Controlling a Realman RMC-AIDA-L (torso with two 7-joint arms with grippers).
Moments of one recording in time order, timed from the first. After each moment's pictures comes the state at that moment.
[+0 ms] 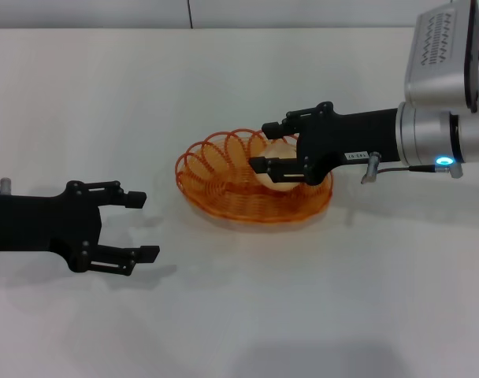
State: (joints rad) left arm -0.42 -2.00 0.79 0.78 2.08 1.72 -1.28; right arm 0.56 2.03 -1.54 -0.96 -1.62 -1.06 1.60
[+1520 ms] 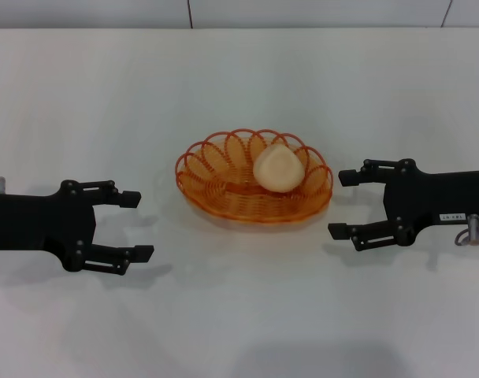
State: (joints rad) left arm -0.43 -1.99 0.79 0.78 2.08 1.72 -1.28; right arm 0.46 1.99 -1.24 -0.75 -1.67 -1.41 1.29
